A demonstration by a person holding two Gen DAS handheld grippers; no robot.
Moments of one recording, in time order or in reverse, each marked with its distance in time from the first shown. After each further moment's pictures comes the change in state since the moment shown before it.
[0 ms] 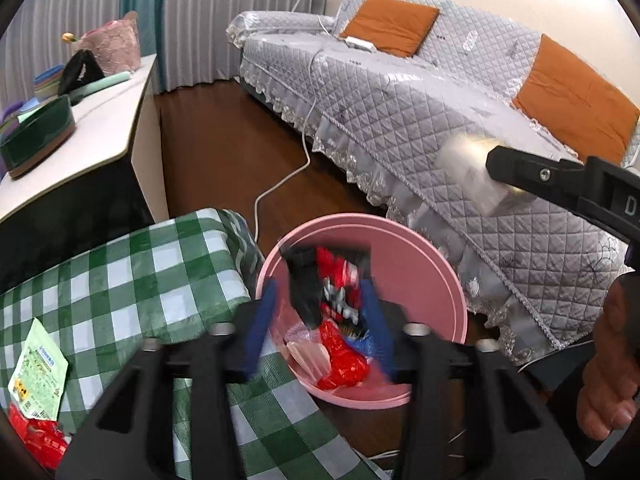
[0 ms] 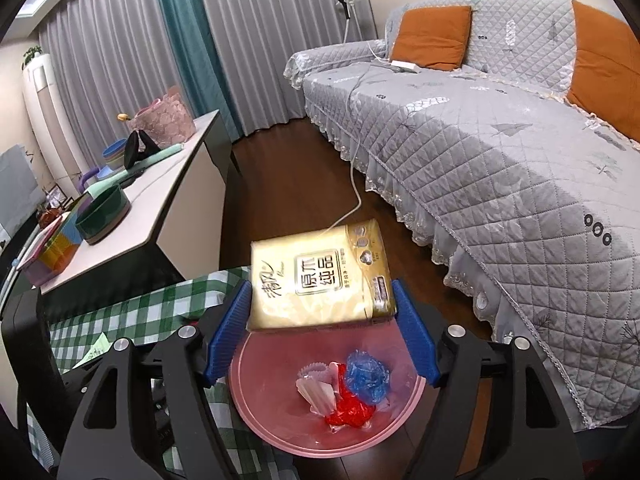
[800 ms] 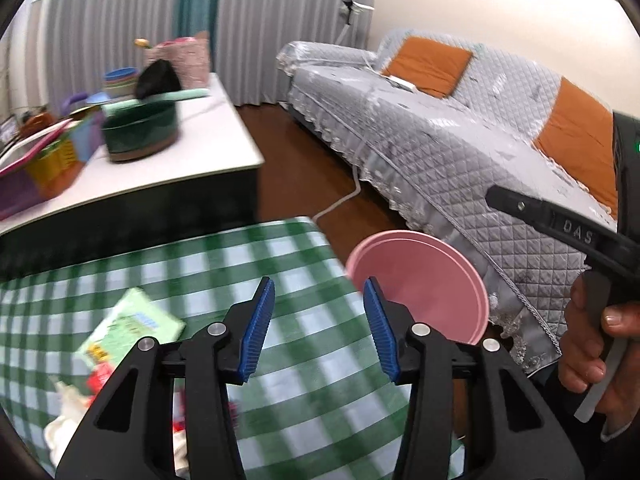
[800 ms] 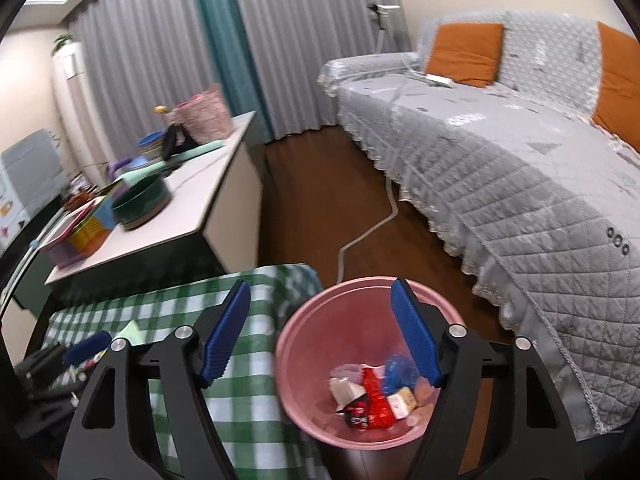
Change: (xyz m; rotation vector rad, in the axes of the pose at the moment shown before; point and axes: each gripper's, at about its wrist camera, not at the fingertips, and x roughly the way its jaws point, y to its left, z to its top) left arm -0.117 0.080 -0.035 -0.093 -0.119 0.107; right arm -0.021 0.062 -0.019 -0.090 -0.028 0.136
